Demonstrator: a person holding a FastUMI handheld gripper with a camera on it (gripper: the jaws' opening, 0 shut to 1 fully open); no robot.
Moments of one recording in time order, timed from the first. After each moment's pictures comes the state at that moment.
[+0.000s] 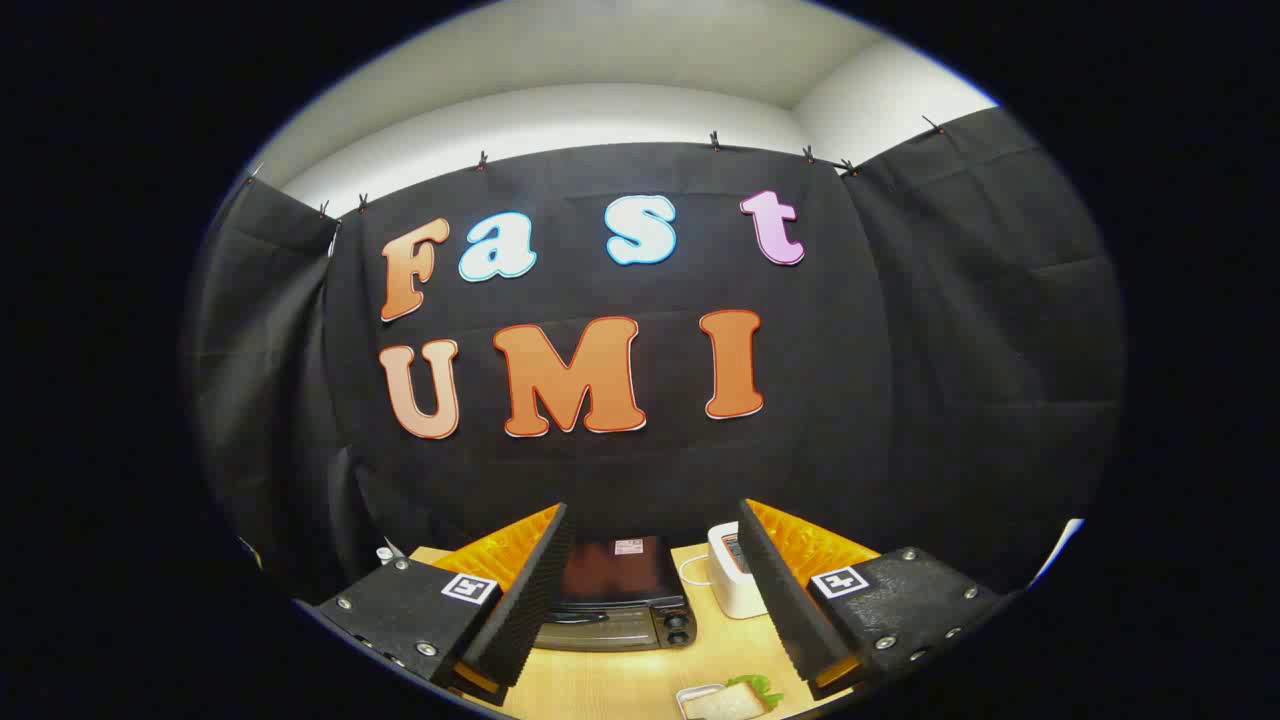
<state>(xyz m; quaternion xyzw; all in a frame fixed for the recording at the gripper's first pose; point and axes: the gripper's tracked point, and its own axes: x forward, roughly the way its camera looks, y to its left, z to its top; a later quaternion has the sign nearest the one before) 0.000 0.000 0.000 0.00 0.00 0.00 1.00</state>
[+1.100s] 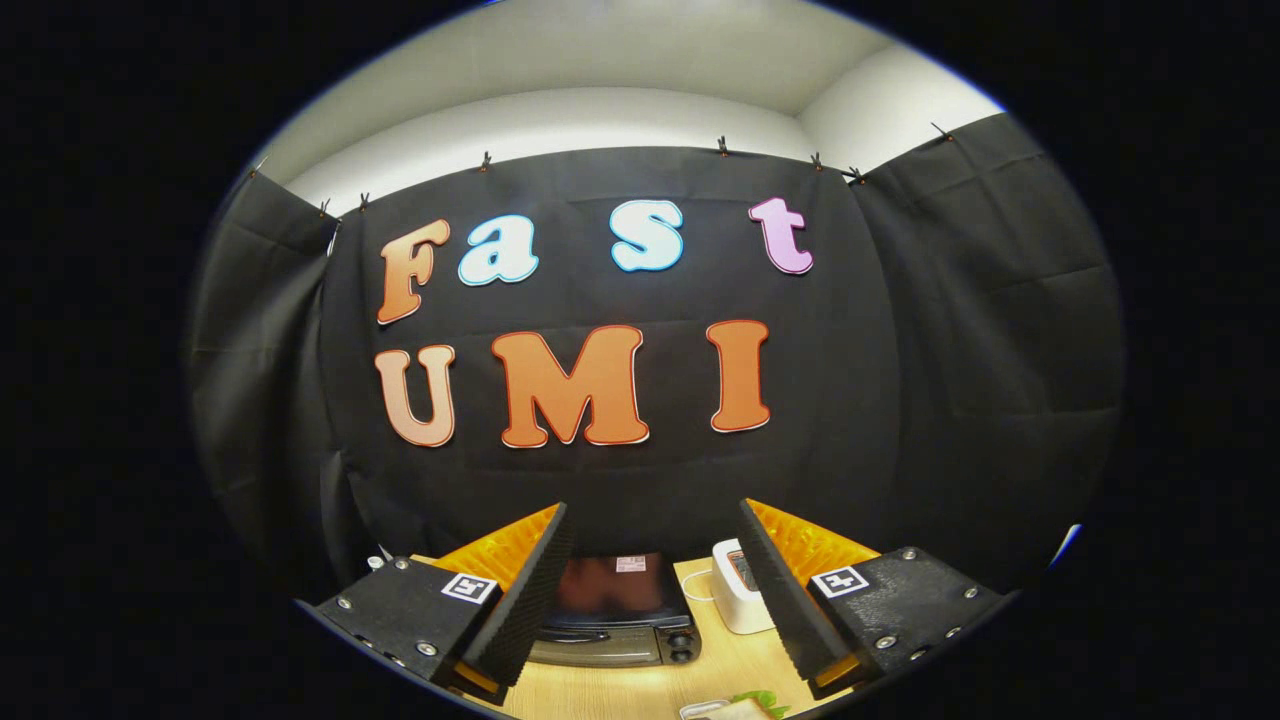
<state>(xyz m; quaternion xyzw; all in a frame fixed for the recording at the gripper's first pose) 0.032 0.015 0.011 -0.01 -0.03 0.01 1.00</state>
